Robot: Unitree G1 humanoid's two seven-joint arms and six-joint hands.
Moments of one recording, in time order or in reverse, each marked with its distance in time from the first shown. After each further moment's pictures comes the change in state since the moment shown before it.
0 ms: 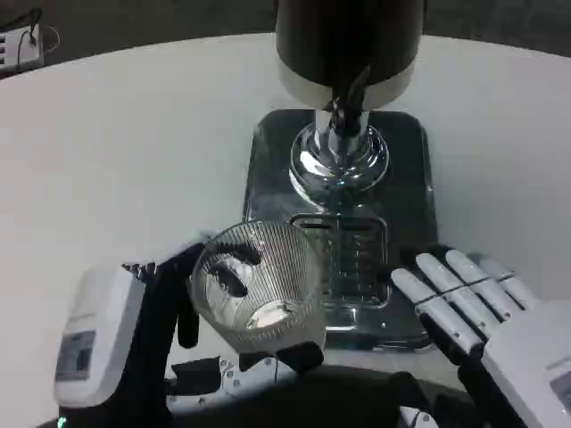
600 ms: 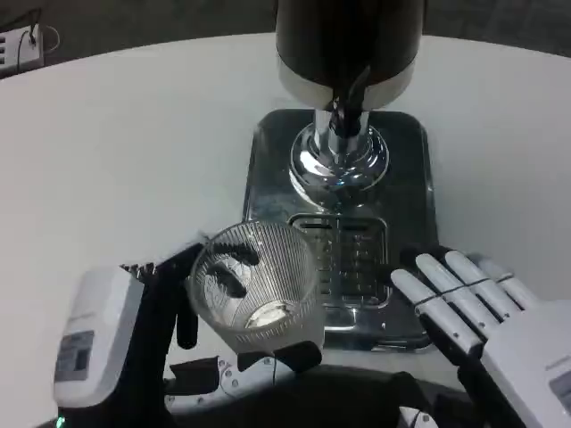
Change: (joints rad) left arm 0.001 -0.005 0.006 0.000 -0.006 0.000 -0.011; right arm 0.000 0.002 0.000 0.000 0.000 0.001 0.005
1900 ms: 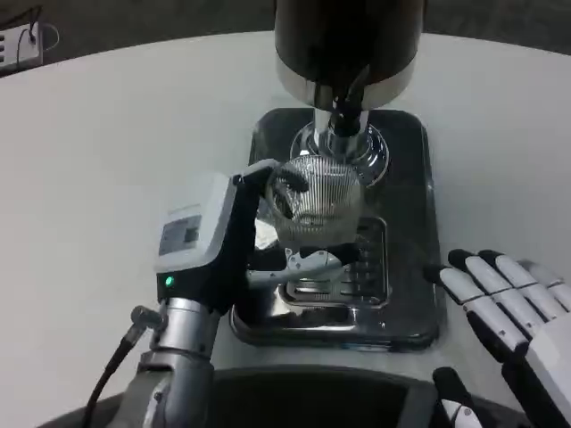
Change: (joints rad) left arm -0.689 0.015 -0.154 0.797 0.093 0.057 0.199; right arm 0.054 0.018 -0.089 -0.002 0.029 0.019 0.012
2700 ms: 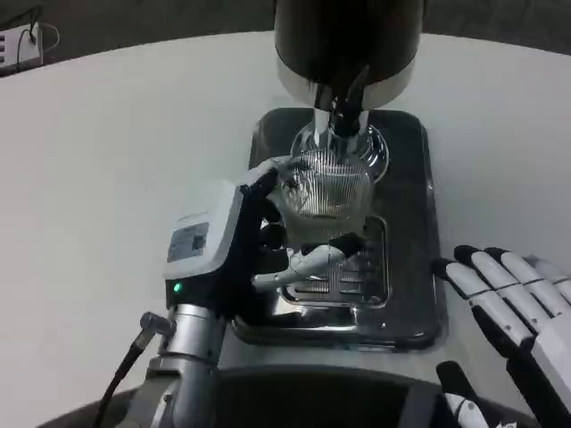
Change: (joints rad) left arm -0.027 0.014 -0.062 0.093 -0.054 -0.026 0.075; right arm -0.008 0.008 -0.008 0.002 0.015 0.001 0.001
